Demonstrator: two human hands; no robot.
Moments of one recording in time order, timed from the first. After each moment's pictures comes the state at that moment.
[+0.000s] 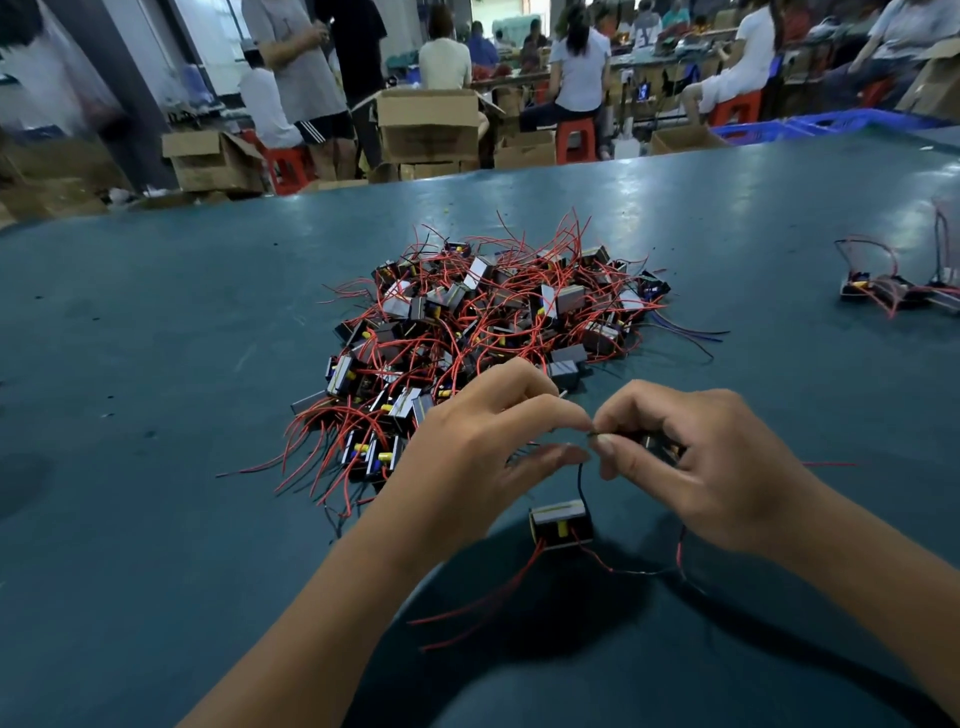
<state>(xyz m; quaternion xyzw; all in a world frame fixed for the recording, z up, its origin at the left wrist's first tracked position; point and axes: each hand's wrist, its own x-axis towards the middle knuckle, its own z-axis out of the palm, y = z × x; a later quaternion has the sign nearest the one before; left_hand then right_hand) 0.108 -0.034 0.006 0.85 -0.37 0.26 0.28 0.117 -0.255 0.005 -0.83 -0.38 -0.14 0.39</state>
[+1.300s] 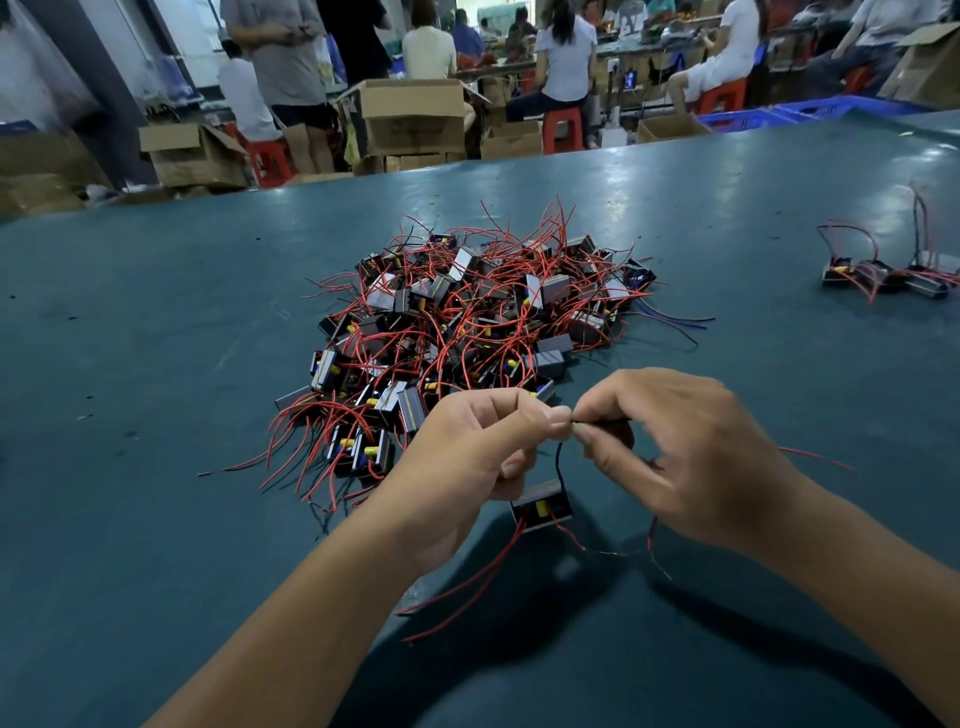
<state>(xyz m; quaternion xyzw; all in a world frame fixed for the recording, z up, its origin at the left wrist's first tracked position) 0.095 -0.051 0.010 0.67 -0.11 -0.12 0.72 0.112 -0.247 0.005 -0.82 -0.40 -0.28 0.30</state>
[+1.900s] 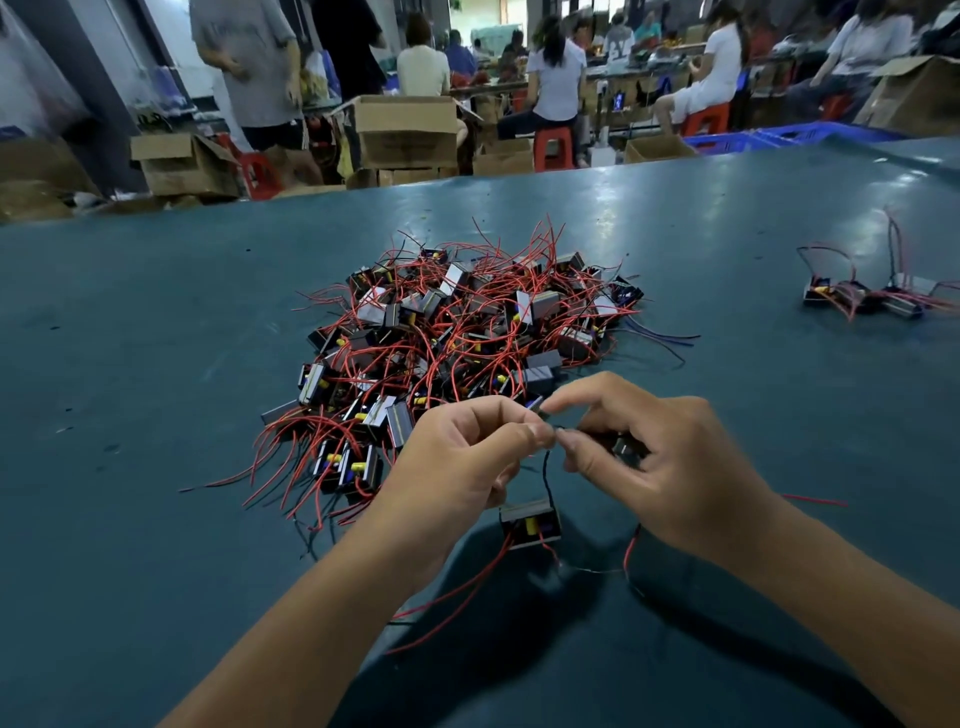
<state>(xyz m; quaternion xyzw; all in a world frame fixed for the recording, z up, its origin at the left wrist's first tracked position) 0.100 -0.051 0.004 0.70 -0.11 -0.06 0.70 0.114 -0.245 0.003 -0.82 -0.37 -0.22 0.38</state>
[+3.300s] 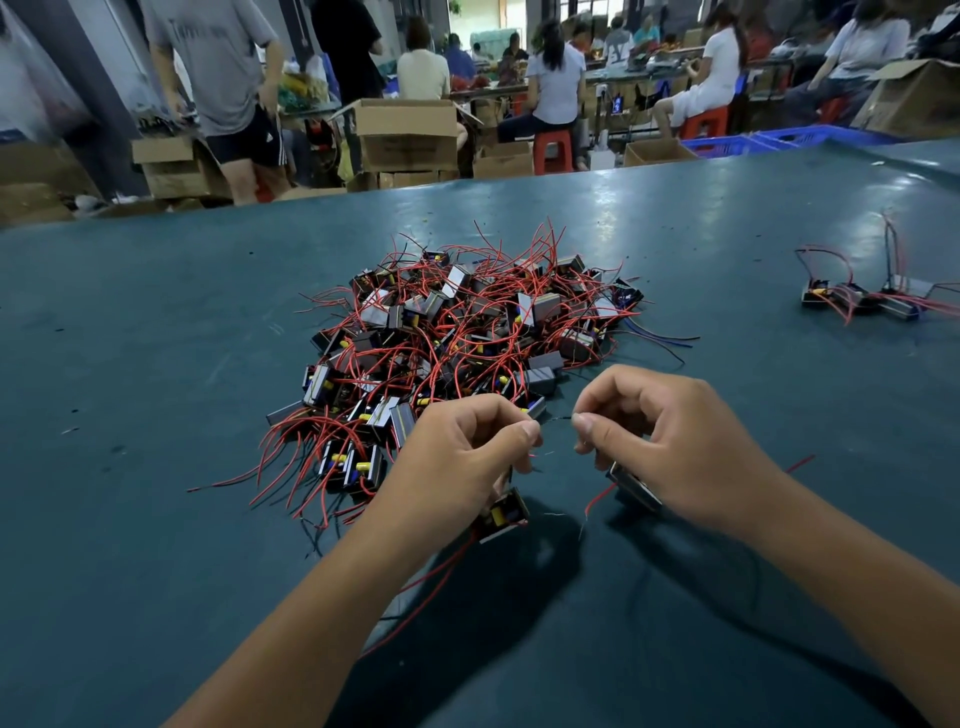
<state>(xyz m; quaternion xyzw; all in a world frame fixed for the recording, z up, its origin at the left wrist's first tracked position) 0.108 -0.040 -0.005 0.78 -0.15 0.01 0.61 0.122 -0.251 0.005 -0.84 -0.25 -0.08 0.48</state>
